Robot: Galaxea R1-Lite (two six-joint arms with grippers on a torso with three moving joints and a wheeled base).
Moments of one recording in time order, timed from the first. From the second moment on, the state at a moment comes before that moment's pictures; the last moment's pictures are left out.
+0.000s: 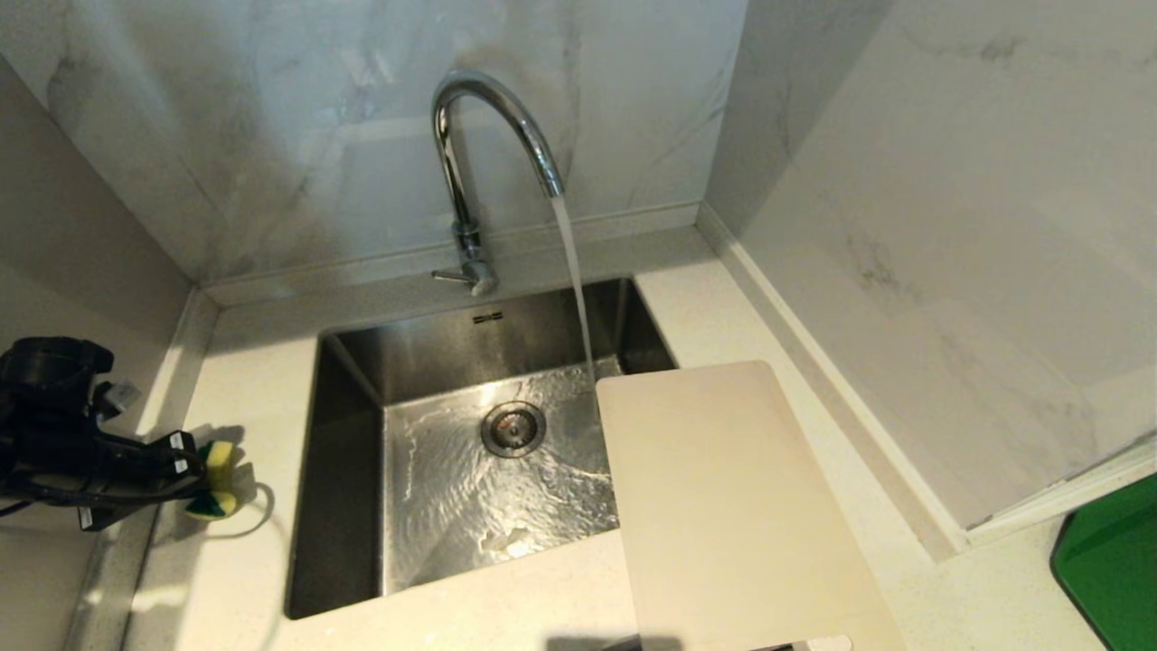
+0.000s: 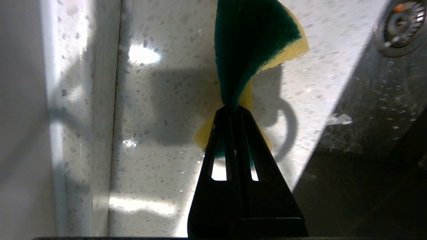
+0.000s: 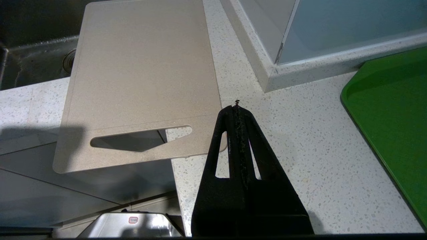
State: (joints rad) left arm 0.22 1.79 -0.94 0.05 -0.14 -0.37; right arm 0.00 0.00 0.00 0.00 0.00 0.02
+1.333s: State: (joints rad) left arm 0.12 1.48 -0.96 0.12 -0.14 -0.23; right arm 0.00 0.00 0.00 0.00 0.00 0.01
